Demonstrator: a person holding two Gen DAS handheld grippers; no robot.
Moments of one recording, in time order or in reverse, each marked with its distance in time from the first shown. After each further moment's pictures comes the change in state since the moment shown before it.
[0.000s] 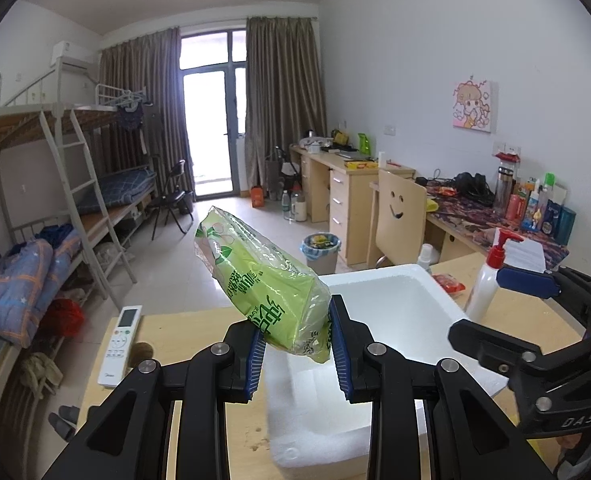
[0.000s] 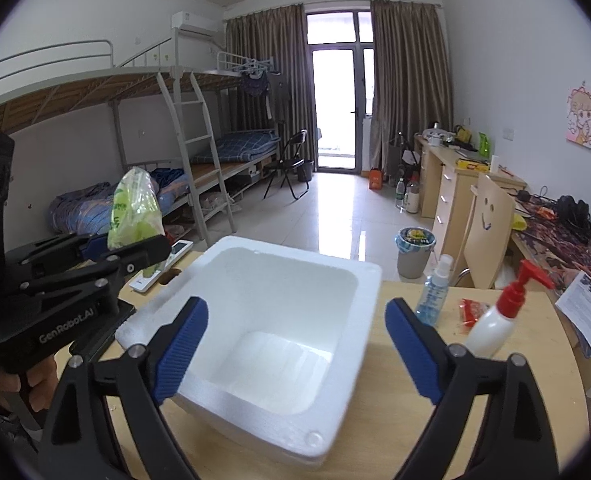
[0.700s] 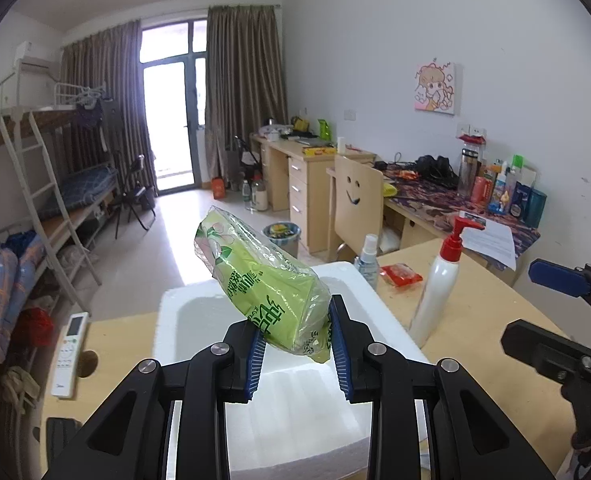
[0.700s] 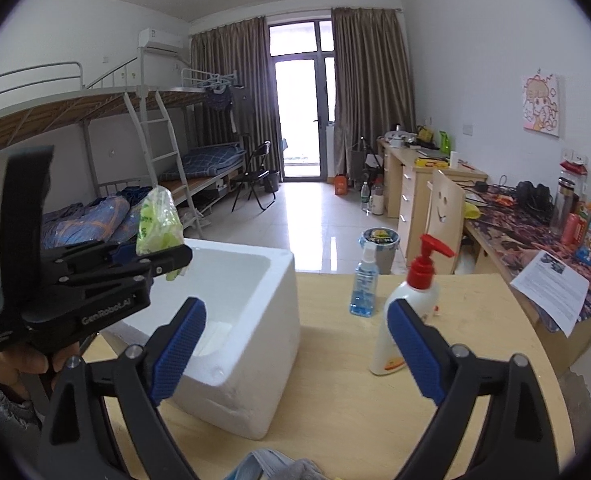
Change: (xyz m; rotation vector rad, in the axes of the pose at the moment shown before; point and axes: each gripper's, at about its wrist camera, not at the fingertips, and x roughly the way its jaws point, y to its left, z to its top) left arm 0.023 -0.045 0.001 0.048 0.052 -0.133; right arm -0.043 -0.049 -0.016 0.066 -0.041 -0.107
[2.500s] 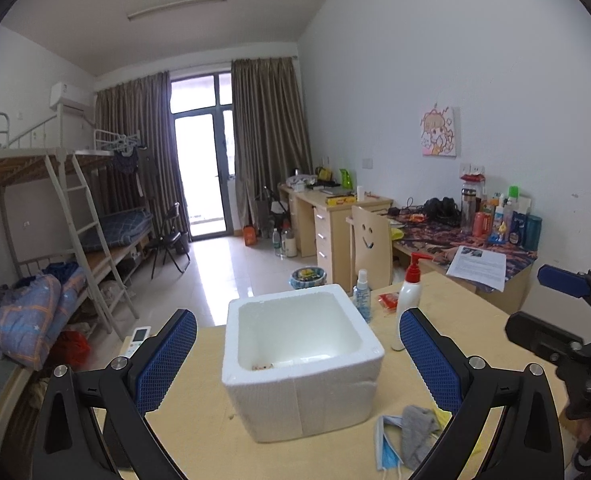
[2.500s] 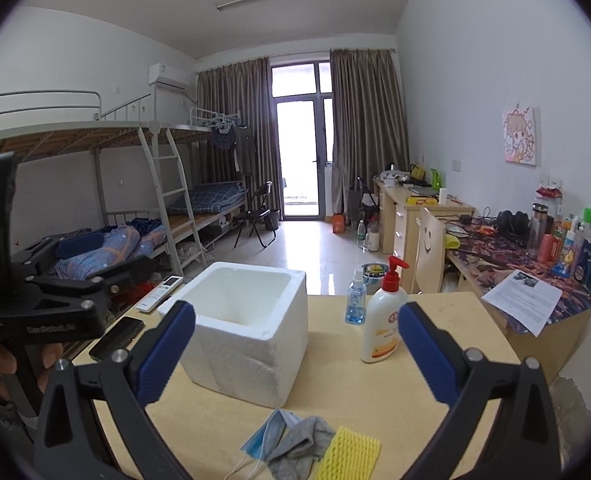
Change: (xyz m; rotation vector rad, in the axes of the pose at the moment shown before) left arm -0.151 -0.039 -0.018 0.022 -0.196 0.126; right arm -0.117 0.023 -0.023 -0.014 -0.154 -0.011
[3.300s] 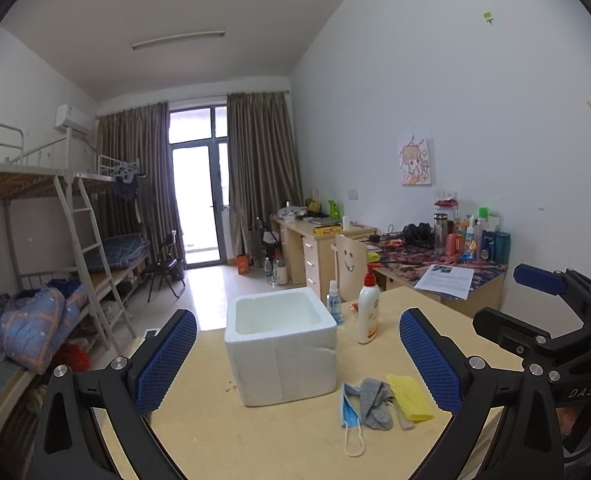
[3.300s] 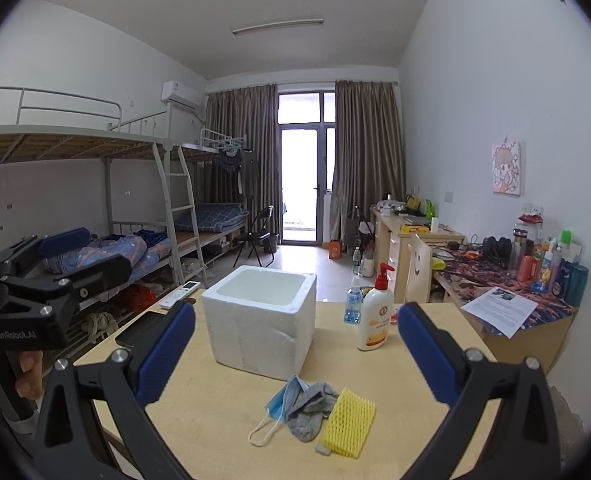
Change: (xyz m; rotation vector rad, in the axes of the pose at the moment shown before) left arm -0.118 -0.022 -0.038 0.006 -0.127 -0.030; right arm -0.104 0.042 -0.035 -0.056 -0.111 -0.019
